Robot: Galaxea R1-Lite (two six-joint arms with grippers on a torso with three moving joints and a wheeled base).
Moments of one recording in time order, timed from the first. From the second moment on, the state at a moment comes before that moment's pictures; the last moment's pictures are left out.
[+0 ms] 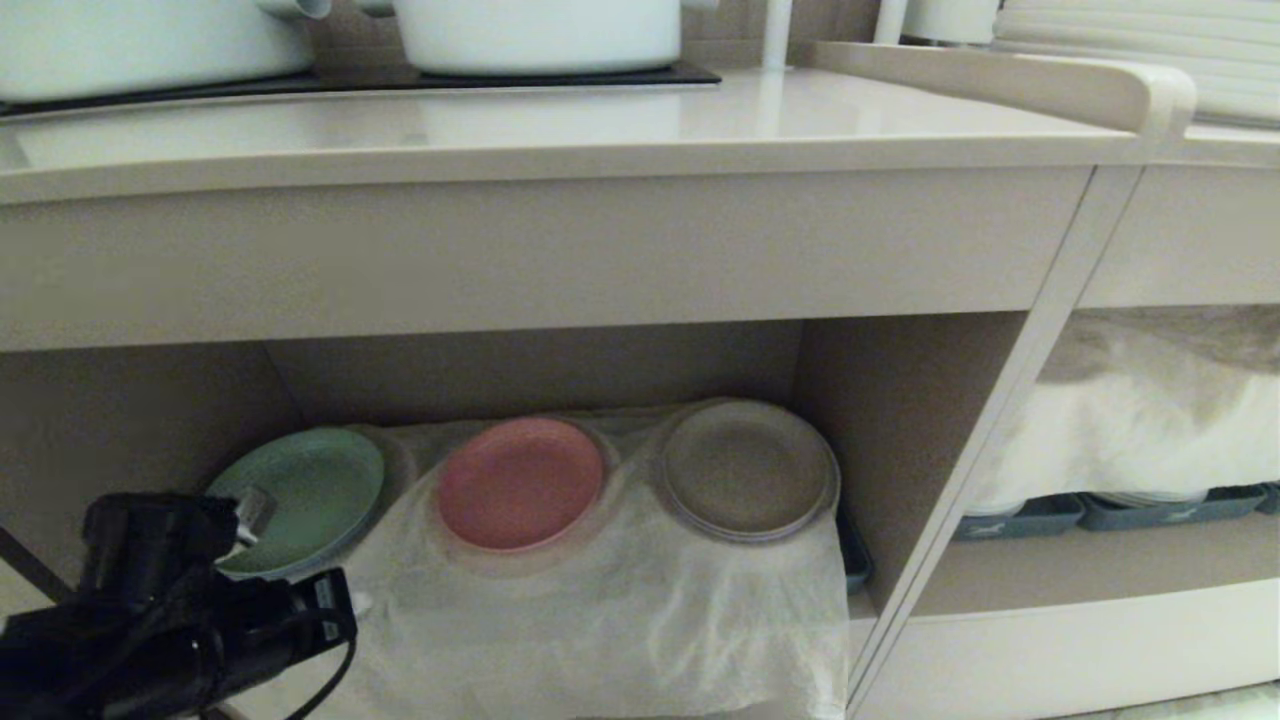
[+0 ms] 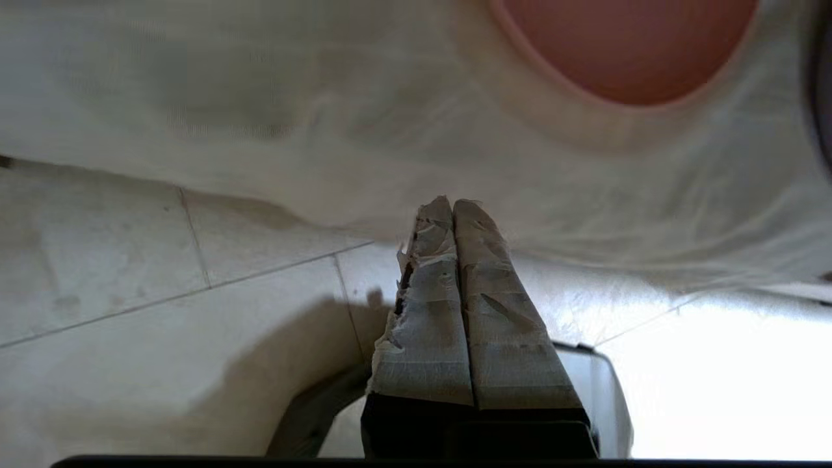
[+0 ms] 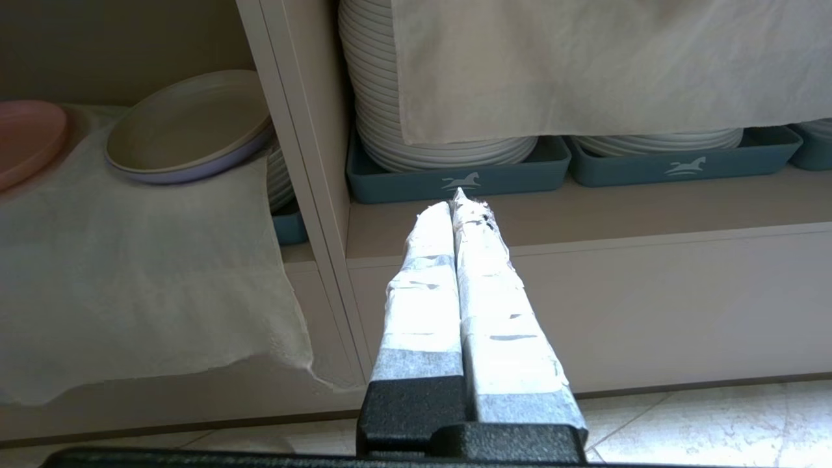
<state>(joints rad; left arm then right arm) -0.13 1.58 -0.25 -0.58 -0.08 -0.52 0.01 0.00 0.00 0.00 -0.02 0.05</state>
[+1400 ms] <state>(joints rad) -0.30 1.96 -0.59 -0.59 0.13 -0.72 0.01 0.00 0.00 0.00 -0.02 0.05</state>
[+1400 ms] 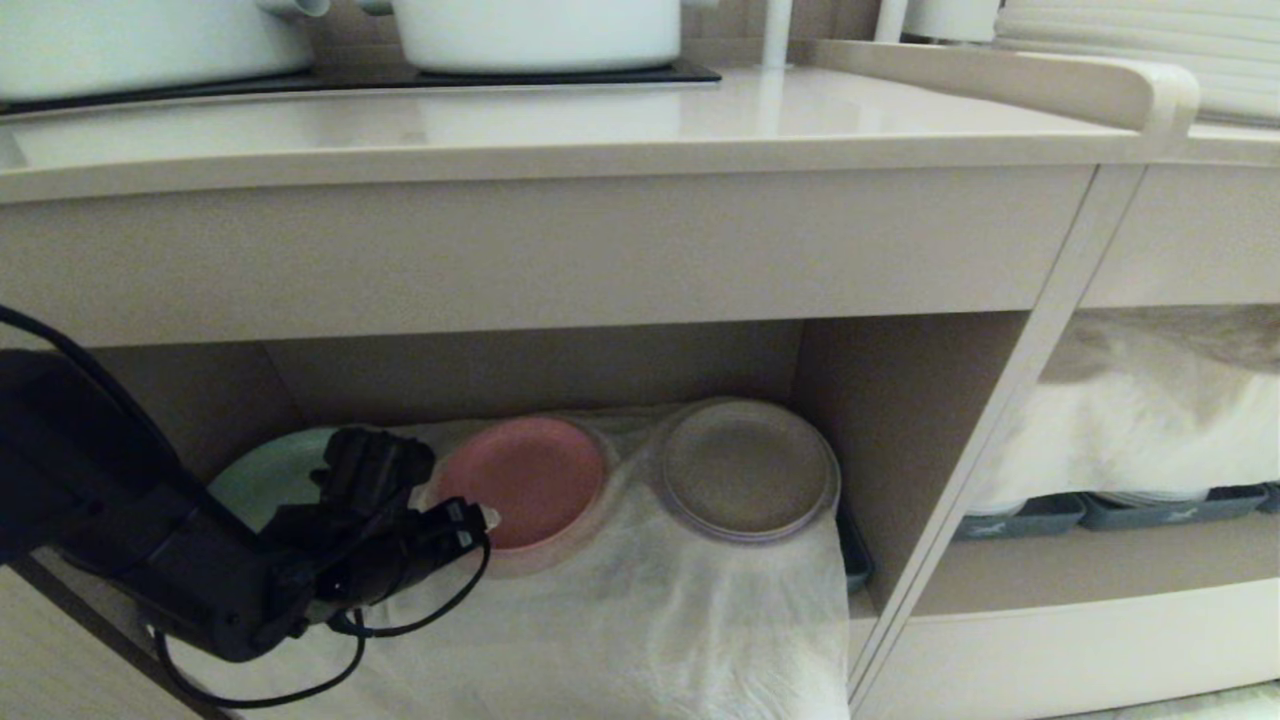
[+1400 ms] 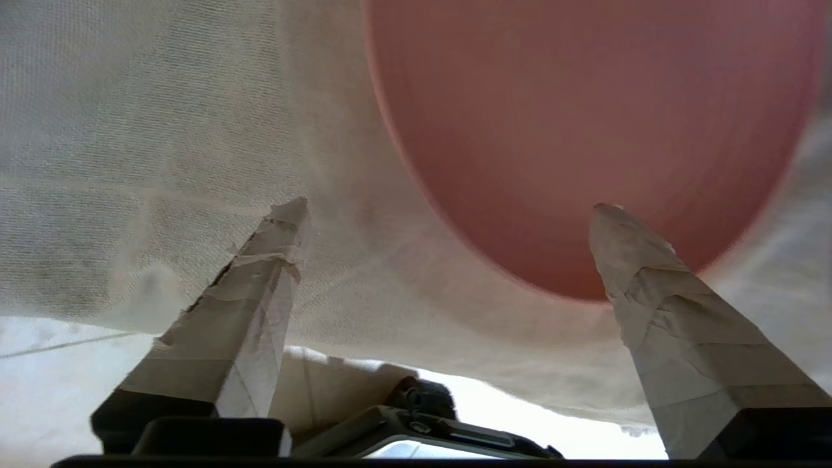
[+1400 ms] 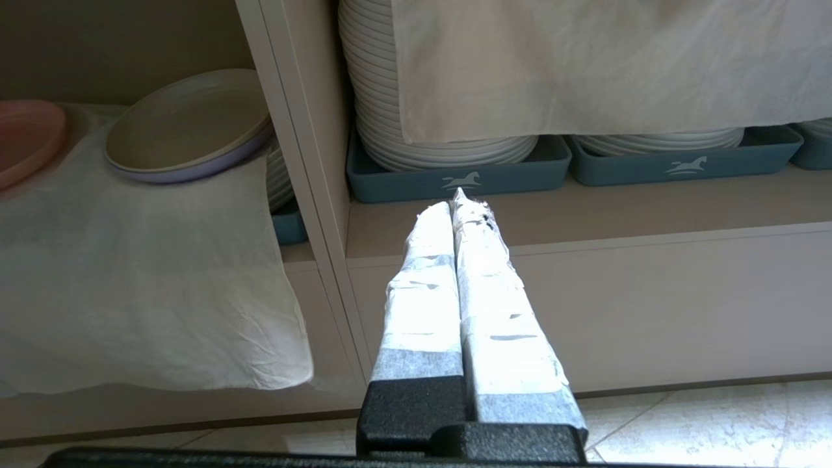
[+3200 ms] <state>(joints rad) -0.30 2.04 -0.76 -0.35 0.18 -0.69 0.01 0.00 0.00 0.00 -0.02 0.05</state>
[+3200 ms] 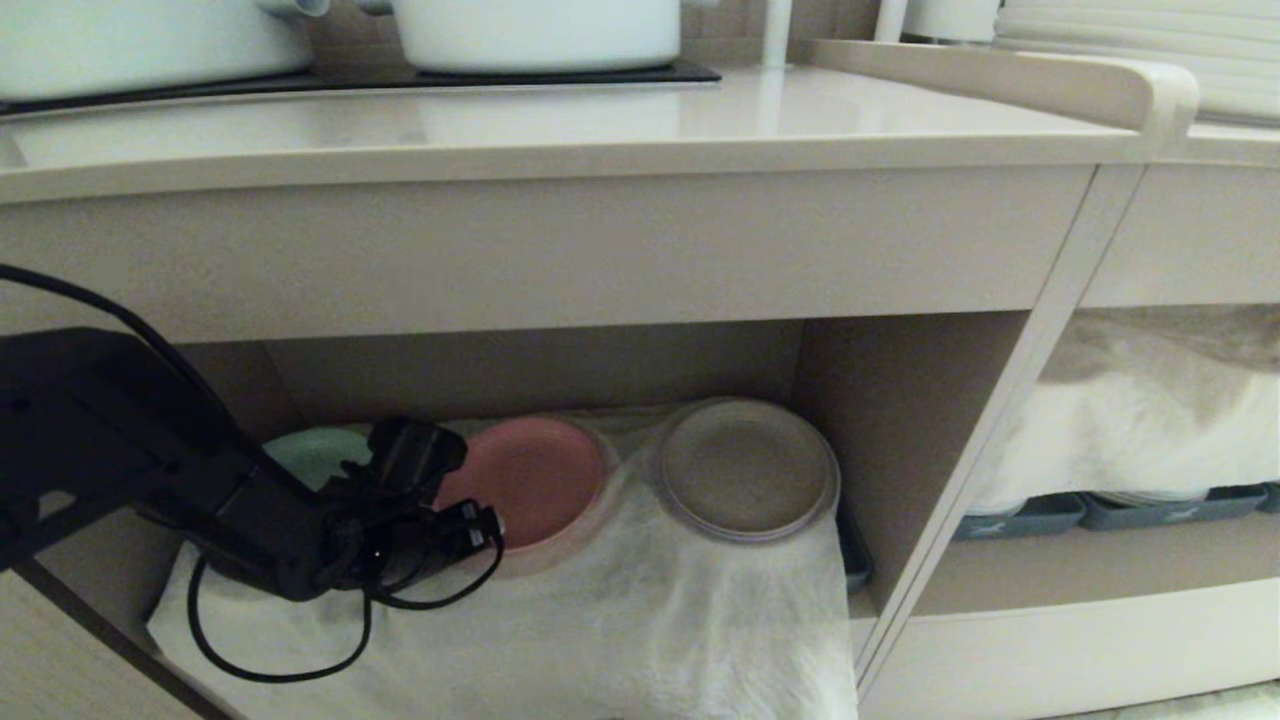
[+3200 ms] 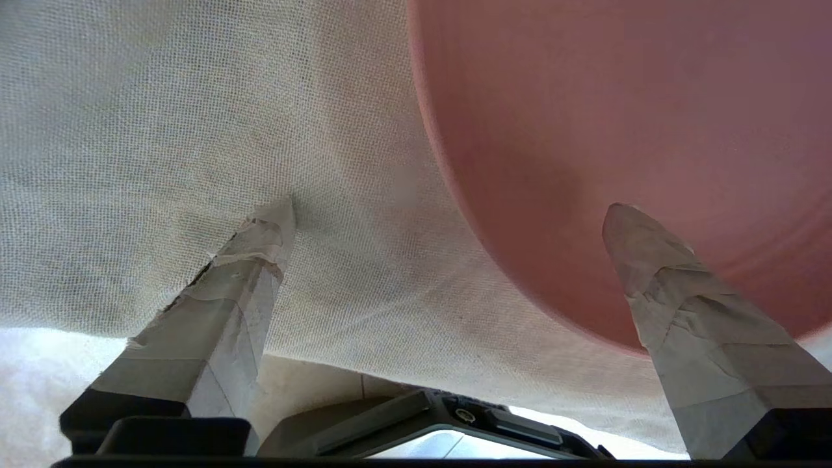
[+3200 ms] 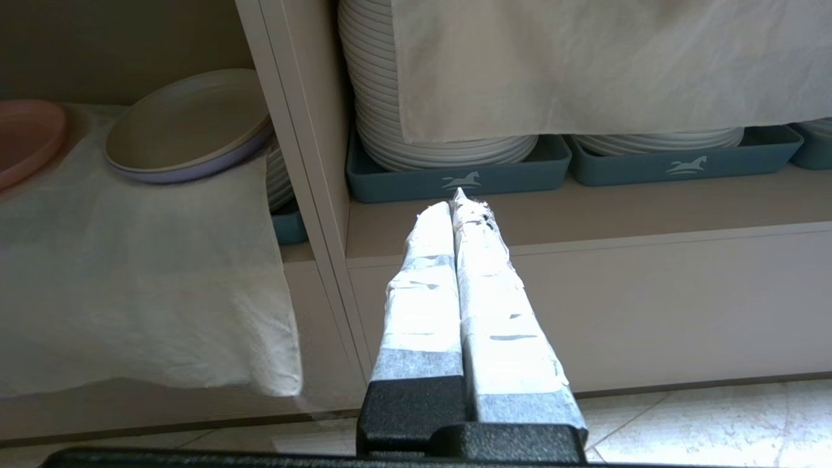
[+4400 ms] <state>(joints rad) -0.29 2.09 -0.81 -0.36 0.22 -0.69 0.01 0.00 0.00 0.00 -0.02 0.05</state>
